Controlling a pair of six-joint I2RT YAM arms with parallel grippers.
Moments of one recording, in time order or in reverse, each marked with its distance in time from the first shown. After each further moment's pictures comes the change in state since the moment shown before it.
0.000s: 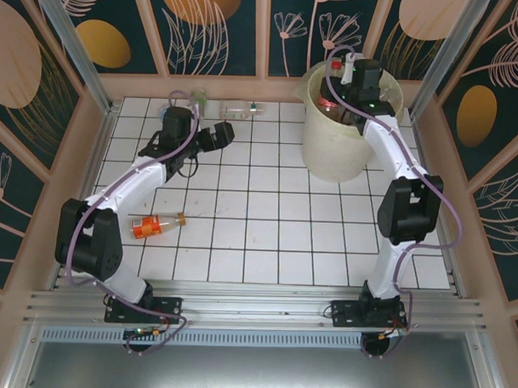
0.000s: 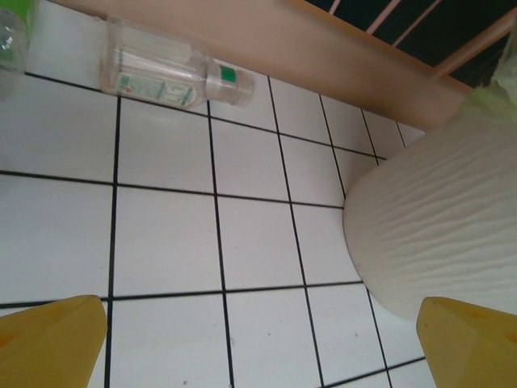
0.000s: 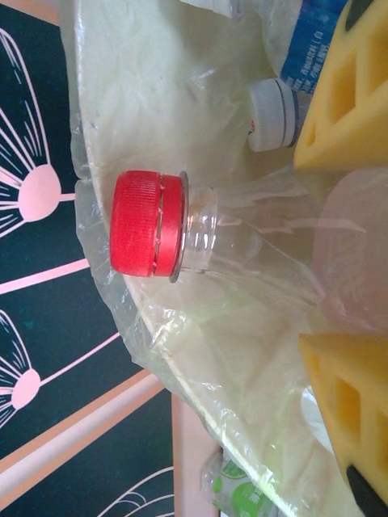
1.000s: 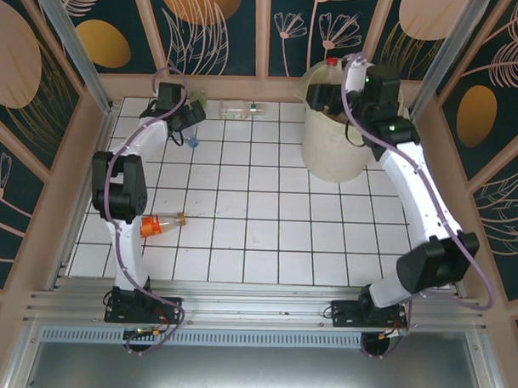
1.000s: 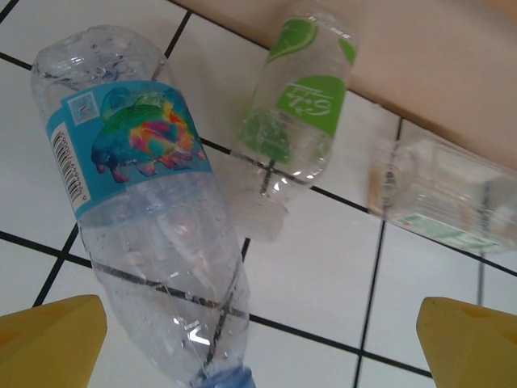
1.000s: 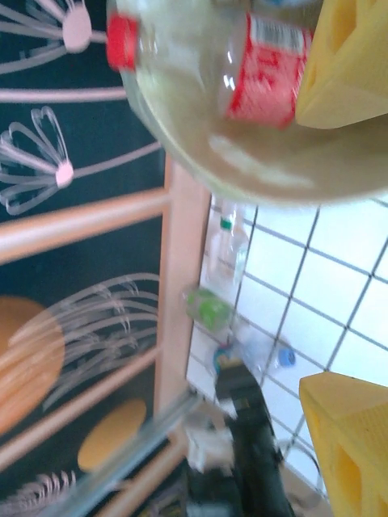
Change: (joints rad) left arm 0.190 0.550 0.560 -0.257 -0.269 0.030; right arm 0.112 -0.446 -0.226 -0.106 -0.214 0.070
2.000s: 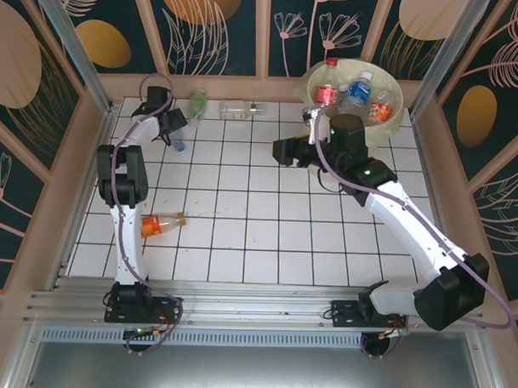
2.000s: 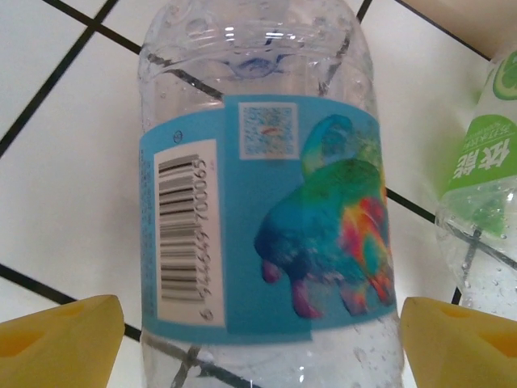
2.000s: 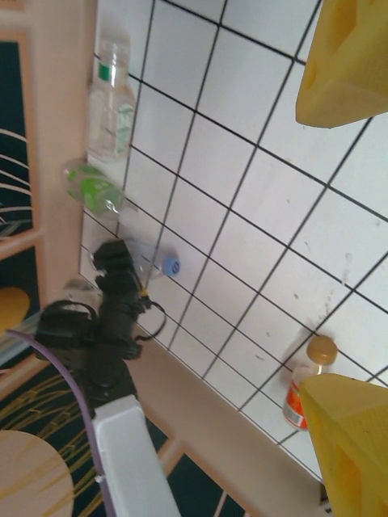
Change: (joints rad) left arm 0.123 0.257 0.228 -0.094 -0.018 0.021; right arm 0.252 -0.179 -0.370 0.088 -0.037 0.091
